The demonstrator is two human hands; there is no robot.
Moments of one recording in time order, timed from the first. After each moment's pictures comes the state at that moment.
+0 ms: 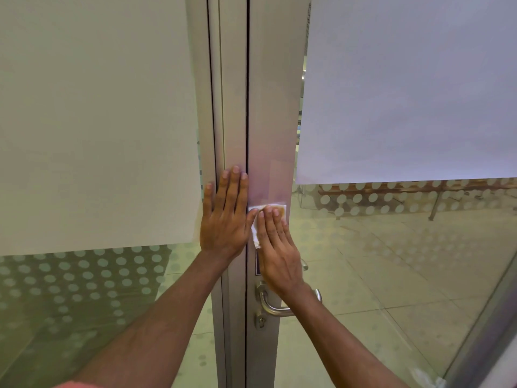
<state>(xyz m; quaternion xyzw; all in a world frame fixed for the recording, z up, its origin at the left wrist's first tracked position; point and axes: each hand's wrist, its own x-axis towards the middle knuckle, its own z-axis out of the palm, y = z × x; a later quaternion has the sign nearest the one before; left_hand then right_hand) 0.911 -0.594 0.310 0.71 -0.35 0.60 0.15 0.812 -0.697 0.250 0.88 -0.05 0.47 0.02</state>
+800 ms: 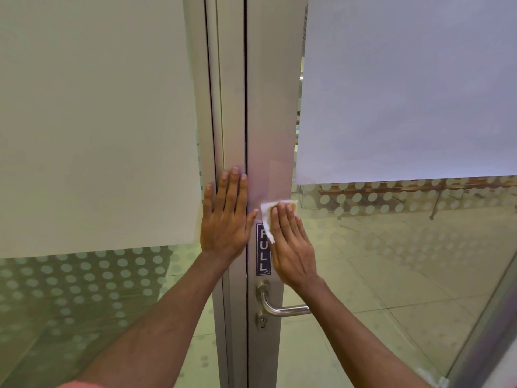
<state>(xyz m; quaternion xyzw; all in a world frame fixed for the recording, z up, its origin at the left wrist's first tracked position) 0.909 -0.592 0.310 0.71 -0.36 0.58 0.16 0.798 -0.720 0.258 0.88 -0.07 0.46 0.05</state>
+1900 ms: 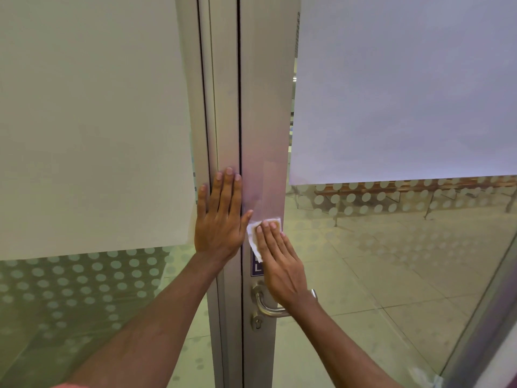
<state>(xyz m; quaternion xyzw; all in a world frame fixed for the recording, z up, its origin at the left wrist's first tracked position) 0.910 -0.593 0.311 0.71 -0.35 0.59 0.14 0.792 -0.708 0.231 0.89 -0.05 0.44 0.06</state>
